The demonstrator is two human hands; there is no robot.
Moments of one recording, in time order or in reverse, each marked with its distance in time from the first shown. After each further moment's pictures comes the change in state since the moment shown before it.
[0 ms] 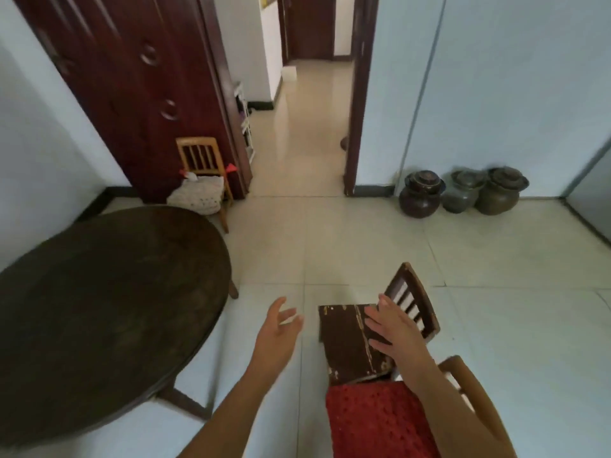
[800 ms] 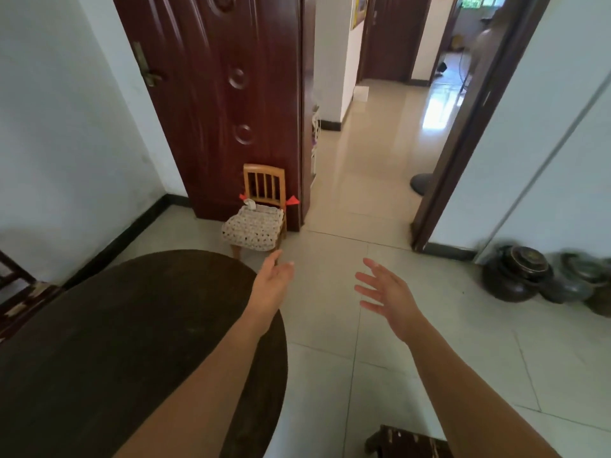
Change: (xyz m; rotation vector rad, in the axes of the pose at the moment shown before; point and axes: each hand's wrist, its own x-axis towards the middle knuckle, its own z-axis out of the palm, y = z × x) left_hand 0.339 0.131 -0.242 -0.262 0.205 -0.019; right_hand 0.305 -0.209 0.283 -0.133 -0.236 -0.074
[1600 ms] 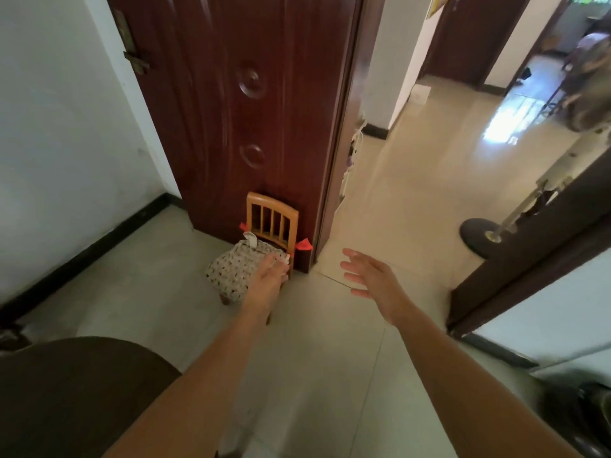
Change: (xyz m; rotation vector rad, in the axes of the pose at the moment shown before) left_hand 0.470 0.116 0.033 -0.176 0.248 -0.114; right_hand 0.486 -0.194 0.066 -0.333 -0.229 0.009
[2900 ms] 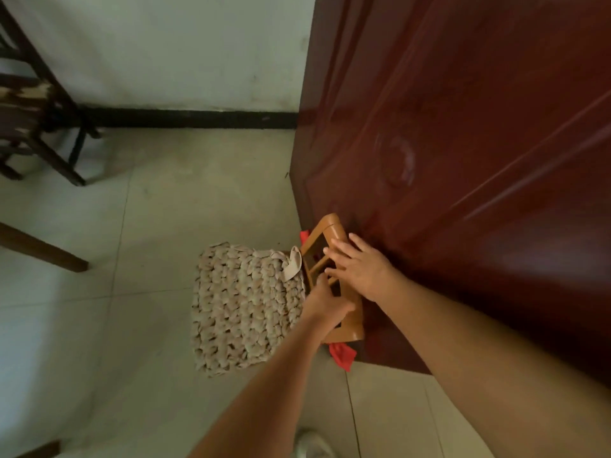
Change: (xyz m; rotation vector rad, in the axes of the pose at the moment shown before) left_hand 0.581 -0.078 0.080 -0.159 0.460 -0.391; right_hand 0.696 0.013 0.202 -2.442 -1.105 -1.381
